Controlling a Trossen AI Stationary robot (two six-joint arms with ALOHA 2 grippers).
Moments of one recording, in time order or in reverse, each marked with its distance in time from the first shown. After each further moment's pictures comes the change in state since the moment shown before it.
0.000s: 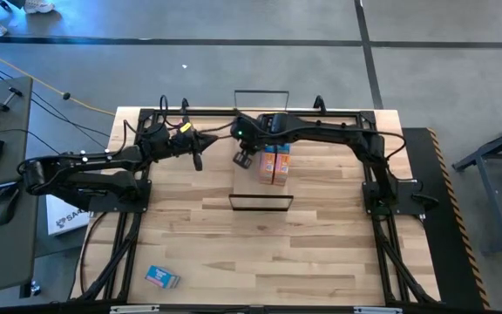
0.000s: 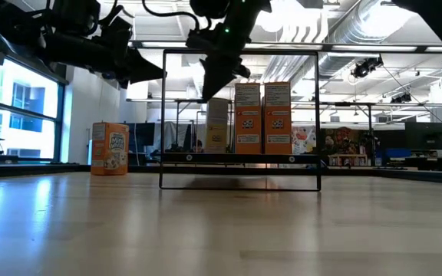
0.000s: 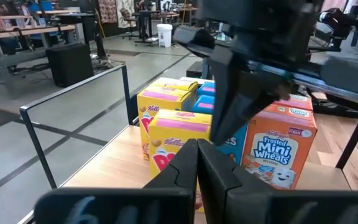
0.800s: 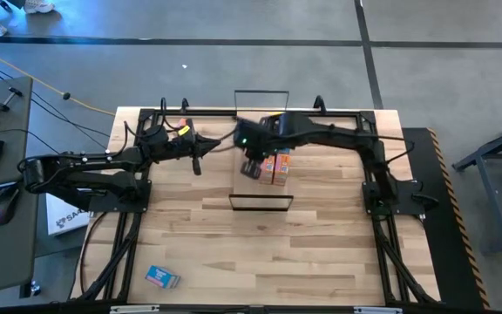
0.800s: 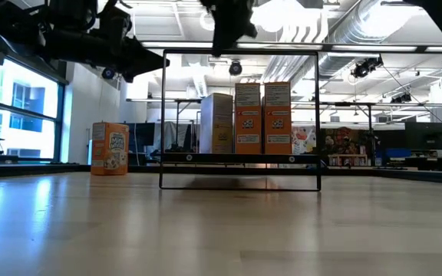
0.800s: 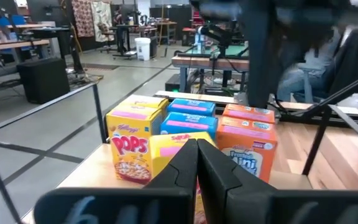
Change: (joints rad) left arm -0.044 0.000 0.000 0.057 0.058 -0.007; right arm 0.111 -0.002 0.285 -0.366 -0.009 -0.028
